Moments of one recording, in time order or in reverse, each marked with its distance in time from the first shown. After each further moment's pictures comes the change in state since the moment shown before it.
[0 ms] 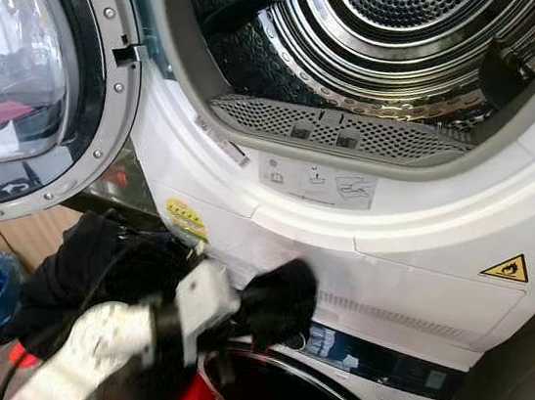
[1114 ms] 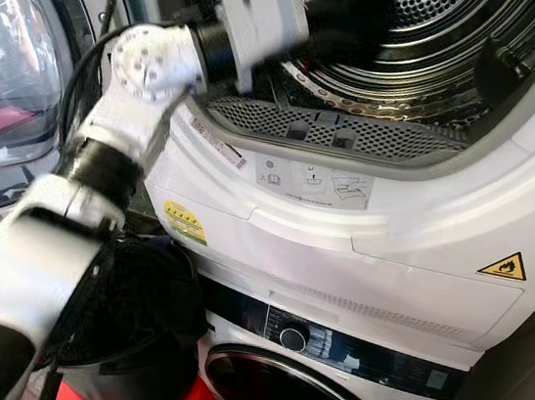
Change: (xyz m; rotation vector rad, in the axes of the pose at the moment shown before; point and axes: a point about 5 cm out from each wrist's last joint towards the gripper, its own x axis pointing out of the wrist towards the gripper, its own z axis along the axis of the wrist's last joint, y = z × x) left arm 0.038 0.200 0.069 0.280 -0.081 0.358; right arm 0.001 -0.002 0.006 0.033 -0.018 -0.021
